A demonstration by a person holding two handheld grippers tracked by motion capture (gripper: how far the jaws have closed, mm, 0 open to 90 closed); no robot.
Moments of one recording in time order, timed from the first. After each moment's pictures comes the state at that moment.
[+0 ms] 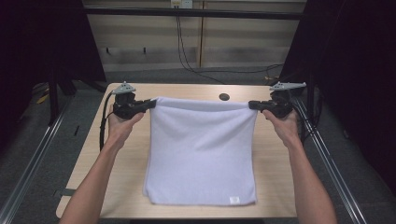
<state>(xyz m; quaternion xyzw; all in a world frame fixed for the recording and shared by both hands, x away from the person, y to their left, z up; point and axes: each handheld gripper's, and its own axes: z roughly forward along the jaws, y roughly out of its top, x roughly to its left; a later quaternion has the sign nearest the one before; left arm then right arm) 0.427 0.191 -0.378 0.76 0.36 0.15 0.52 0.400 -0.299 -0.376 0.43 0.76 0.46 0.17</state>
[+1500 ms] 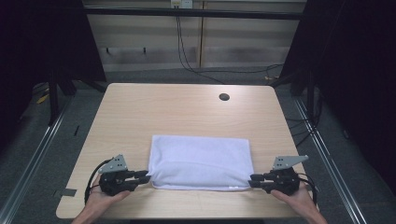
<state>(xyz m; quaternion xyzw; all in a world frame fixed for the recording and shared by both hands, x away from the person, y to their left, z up) 0.260 0.230 -0.475 0.84 0.27 0.04 0.46 0.220 -0.291 -0.470 0.33 0.84 0.43 0.03</state>
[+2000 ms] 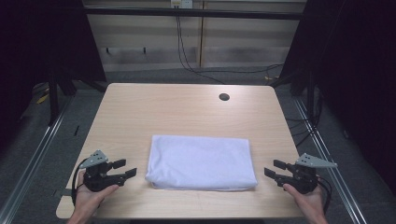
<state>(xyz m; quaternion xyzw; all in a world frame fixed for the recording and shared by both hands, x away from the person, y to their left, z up) 0.268 0.274 -0.475 0.77 0.41 0.09 0.48 0.208 -0.332 -0.467 0.47 0.73 0.47 0.16</state>
